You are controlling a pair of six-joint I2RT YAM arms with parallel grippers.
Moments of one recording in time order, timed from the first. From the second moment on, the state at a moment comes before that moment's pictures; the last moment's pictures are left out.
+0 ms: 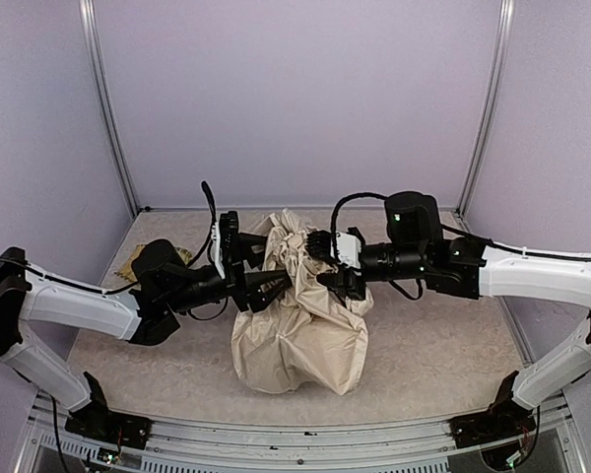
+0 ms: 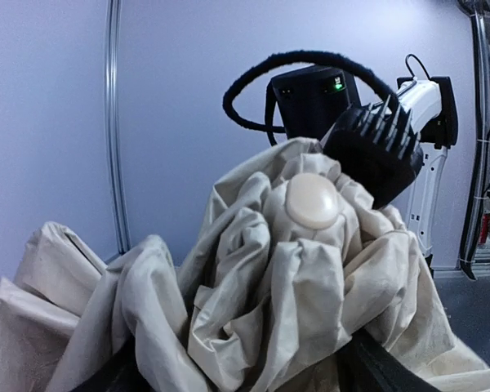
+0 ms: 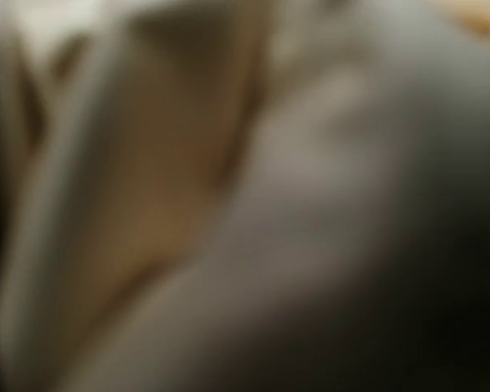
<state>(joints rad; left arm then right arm) -0.91 1.47 0.63 1.10 0.42 -0.07 0.93 1.40 1.04 0.04 -0.38 -0.66</state>
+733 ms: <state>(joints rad) -0.89 1.17 0.52 0.78 0.33 0.08 0.75 1.32 0.98 0.01 -0.29 -0.45</state>
